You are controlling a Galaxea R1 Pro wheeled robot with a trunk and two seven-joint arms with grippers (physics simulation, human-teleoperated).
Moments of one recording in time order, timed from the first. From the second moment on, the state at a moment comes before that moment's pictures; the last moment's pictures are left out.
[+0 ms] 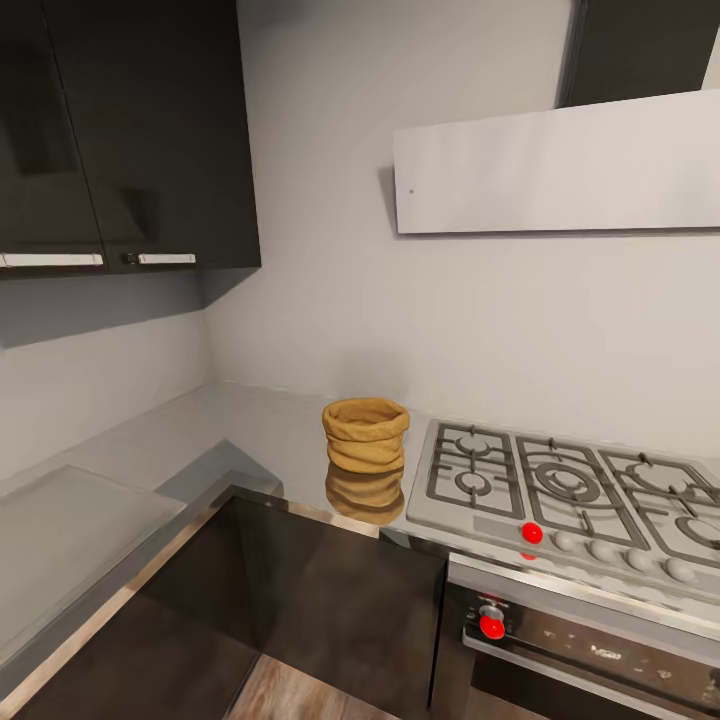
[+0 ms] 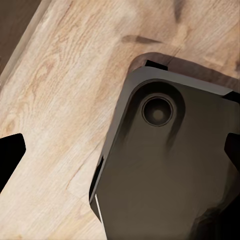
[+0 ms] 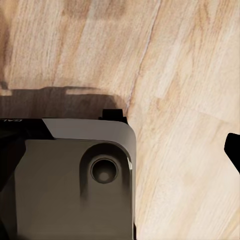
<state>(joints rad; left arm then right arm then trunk) 0.00 0.02 0.00 -0.04 0.31 -0.12 0.13 -0.19 -0.04 -0.04 0.03 0.05 -0.05 -0.01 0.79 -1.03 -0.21</state>
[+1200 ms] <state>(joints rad) 0.00 0.02 -0.01 -0.04 0.31 -0.12 0.13 -0.19 -0.04 -0.04 0.03 0.04 -0.05 -0.01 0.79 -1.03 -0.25</state>
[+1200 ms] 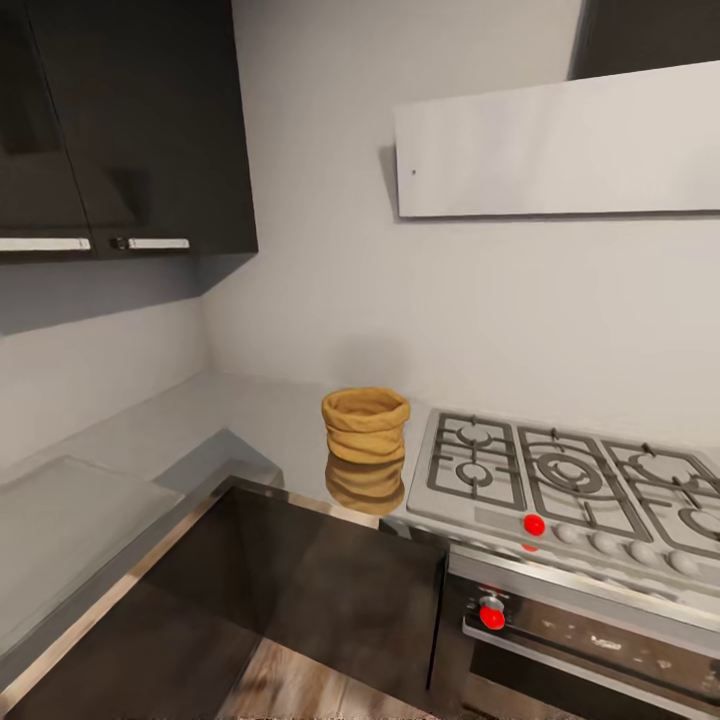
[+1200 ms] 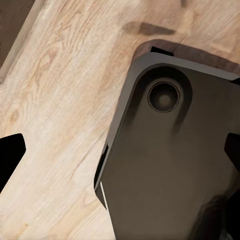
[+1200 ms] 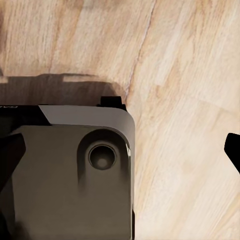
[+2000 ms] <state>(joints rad) 0.00 0.02 0.00 -0.04 0.31 -0.12 0.13 -0.19 -0.04 -0.04 0.03 0.04 -0.05 -0.01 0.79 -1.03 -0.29</state>
